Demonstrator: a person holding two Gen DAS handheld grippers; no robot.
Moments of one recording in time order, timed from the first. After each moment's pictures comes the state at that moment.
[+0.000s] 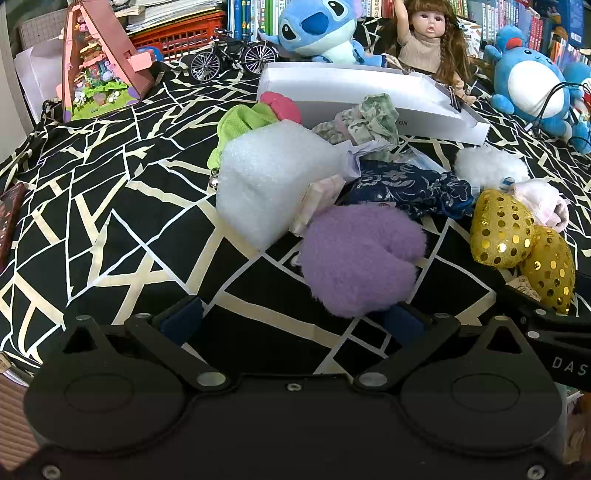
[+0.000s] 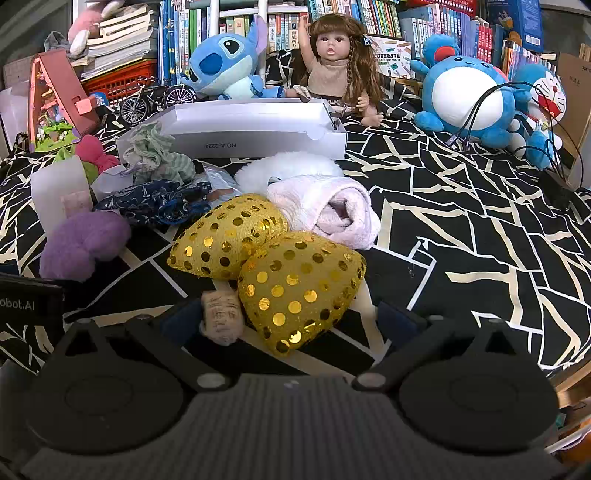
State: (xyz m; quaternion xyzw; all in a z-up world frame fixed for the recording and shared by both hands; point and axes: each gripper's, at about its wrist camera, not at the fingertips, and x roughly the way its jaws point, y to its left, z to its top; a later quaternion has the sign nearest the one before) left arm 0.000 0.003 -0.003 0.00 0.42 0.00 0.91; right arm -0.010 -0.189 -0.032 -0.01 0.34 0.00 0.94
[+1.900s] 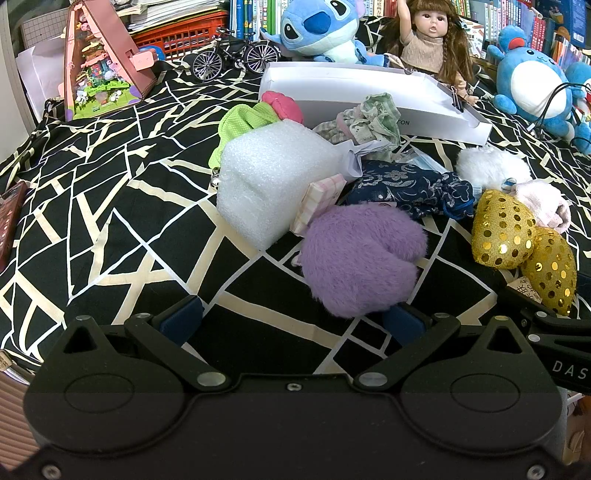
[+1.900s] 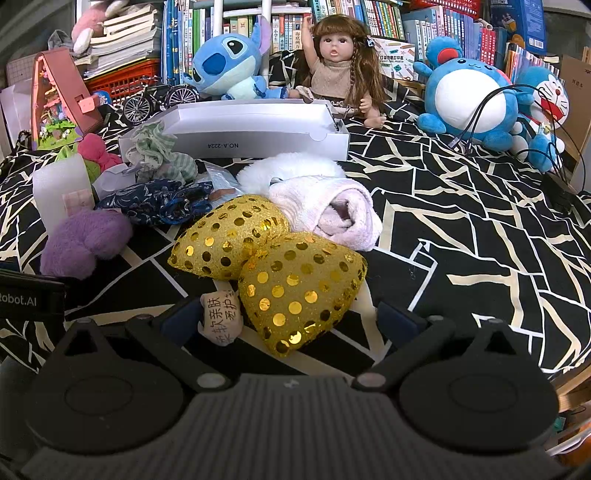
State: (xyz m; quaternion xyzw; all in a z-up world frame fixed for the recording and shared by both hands) left arm 0.000 0.001 0.000 0.00 0.42 0.00 0.91; right arm -0.012 -0.190 -0.034 -0.01 0.33 0.00 0.94
